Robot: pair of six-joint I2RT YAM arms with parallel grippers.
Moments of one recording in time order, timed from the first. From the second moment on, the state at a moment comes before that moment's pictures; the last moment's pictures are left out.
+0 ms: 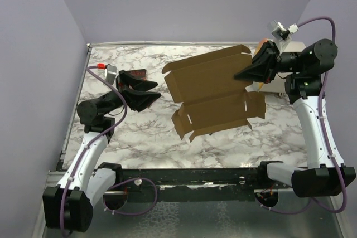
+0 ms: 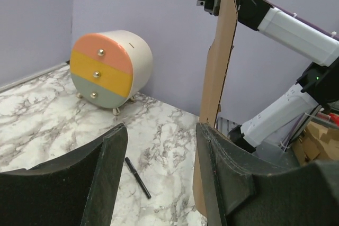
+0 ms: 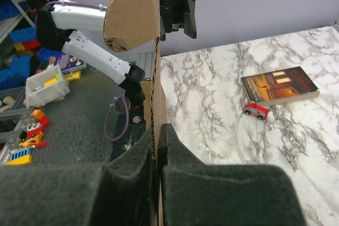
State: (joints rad) left arm -0.13 0.88 0.64 0.87 0.99 -0.87; right arm 0.02 1.19 1.34 0.29 -1.56 0.64
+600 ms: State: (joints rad) left arm -0.40 0.96 0.57 0.97 0.98 -0.71; right arm 0.02 1.20 1.34 0.38 -1.56 0.73
